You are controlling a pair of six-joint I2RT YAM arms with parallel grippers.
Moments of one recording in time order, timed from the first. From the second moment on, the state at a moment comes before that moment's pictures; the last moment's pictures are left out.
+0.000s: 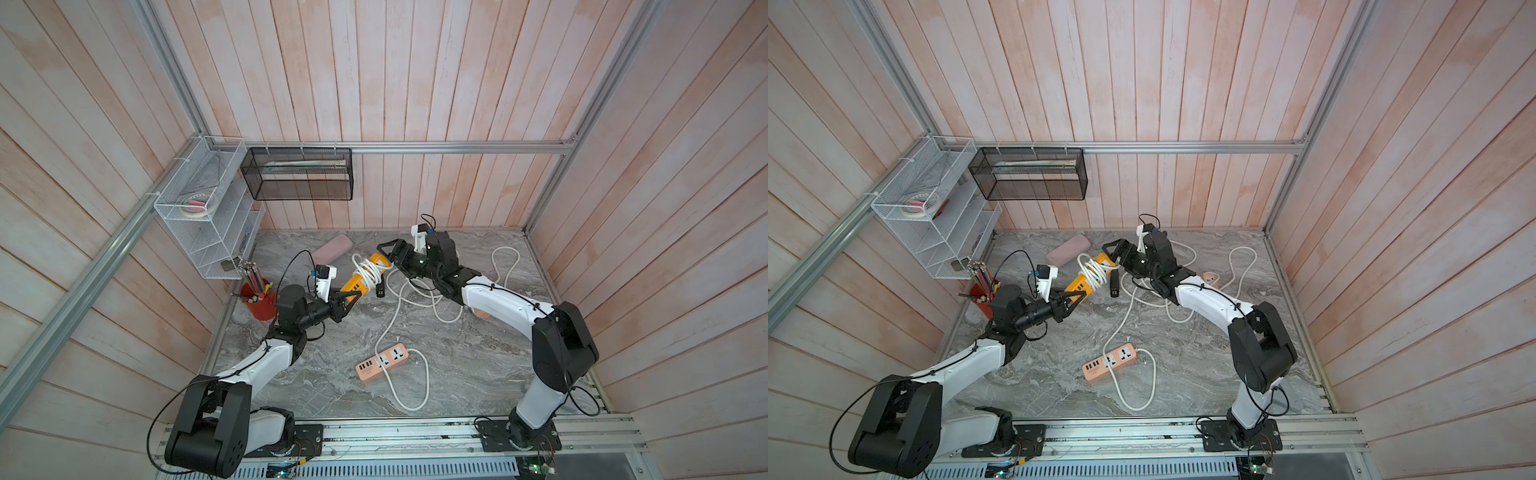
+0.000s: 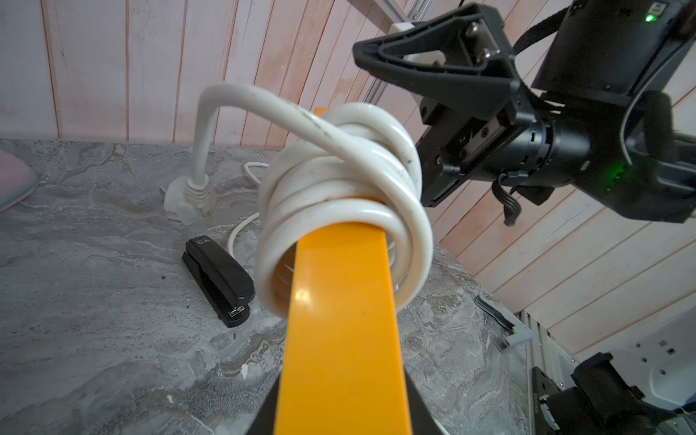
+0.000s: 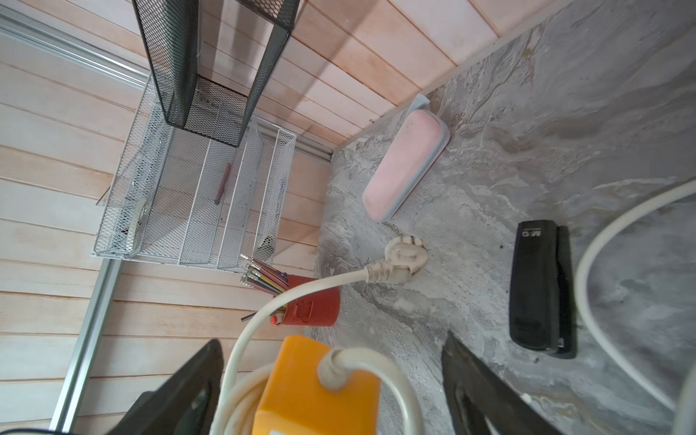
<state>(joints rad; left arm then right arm) -0.20 1.27 0.50 0.59 0.74 -0.34 0.64 1.78 1.33 0.15 -0.31 1.06</state>
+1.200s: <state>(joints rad) -0.19 1.08 0.82 -0.22 0.39 -0.15 0.77 2.01 1.45 -0.05 -0.07 1.06</state>
